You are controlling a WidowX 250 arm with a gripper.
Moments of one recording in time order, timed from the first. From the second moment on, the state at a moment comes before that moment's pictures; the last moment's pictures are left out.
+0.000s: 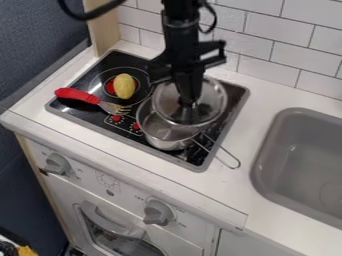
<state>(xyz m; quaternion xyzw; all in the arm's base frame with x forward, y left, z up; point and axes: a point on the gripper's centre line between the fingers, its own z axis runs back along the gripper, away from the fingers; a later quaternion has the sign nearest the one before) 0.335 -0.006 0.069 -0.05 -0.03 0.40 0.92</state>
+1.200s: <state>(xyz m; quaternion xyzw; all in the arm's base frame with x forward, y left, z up) 0.326 0.024 0.045 -0.03 0.01 0.44 0.90</state>
